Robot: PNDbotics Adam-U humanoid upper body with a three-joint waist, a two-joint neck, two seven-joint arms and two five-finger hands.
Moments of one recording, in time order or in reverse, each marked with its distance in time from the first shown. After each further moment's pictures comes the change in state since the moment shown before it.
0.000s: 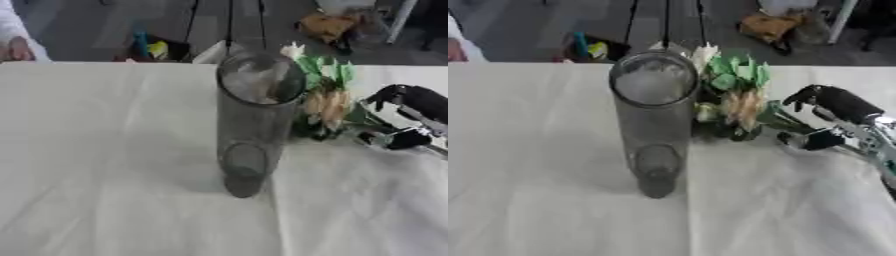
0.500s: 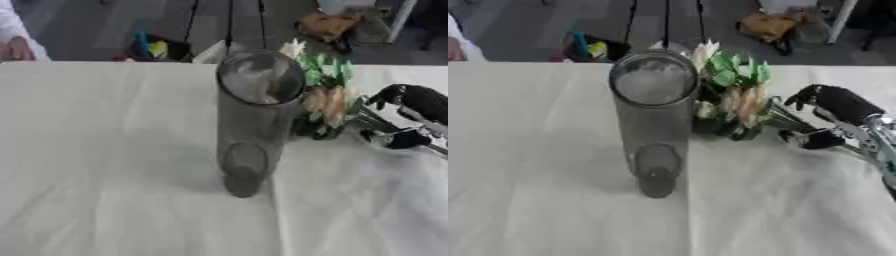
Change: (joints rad) left arm 0.000 0.000 0.000 0.000 0.000 0.001 -0.001; right arm 0.000 0.000 0.000 0.000 0.067 0.020 -0.053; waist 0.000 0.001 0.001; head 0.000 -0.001
